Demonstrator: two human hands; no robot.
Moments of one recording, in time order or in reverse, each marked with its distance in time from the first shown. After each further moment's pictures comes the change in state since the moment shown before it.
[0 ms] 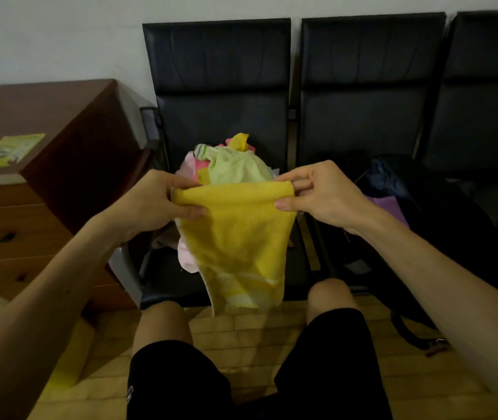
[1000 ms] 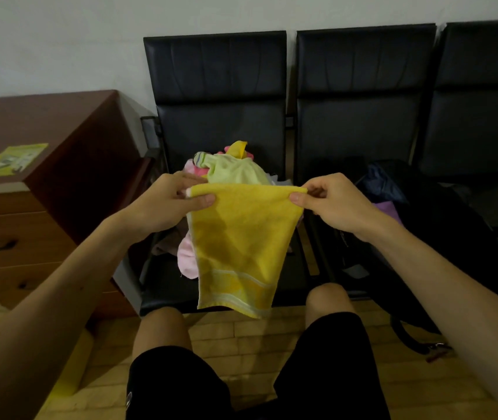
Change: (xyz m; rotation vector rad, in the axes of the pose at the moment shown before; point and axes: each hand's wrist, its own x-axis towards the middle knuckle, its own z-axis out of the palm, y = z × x) left_hand 0.007 0.009 0.010 -0.027 0.009 0.125; right_hand -0.001 0.025 -0.017 -0.197 0.108 0.006
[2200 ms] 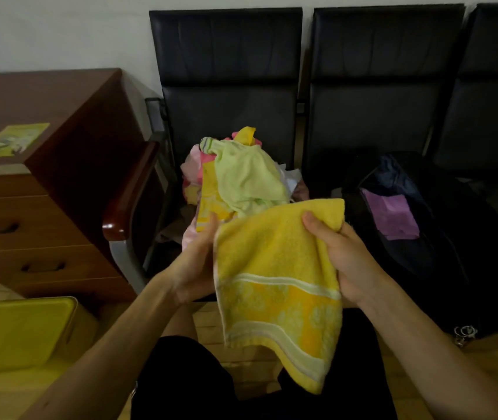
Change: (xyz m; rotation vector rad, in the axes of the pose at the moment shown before) left_hand -0.043 -0.036 0.091 -1.213 -0.235 -0.309; right_hand -0.052 -0.004 0.063 1.066 0.059 0.416
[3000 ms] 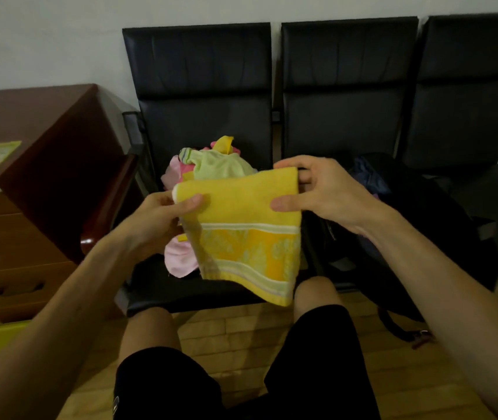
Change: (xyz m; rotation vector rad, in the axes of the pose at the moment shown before) left_hand 0.011 0.071 0.007 0.441 0.311 0.114; right_hand 0.011 -0.085 -0.008 -0.724 -0.185 -0.286
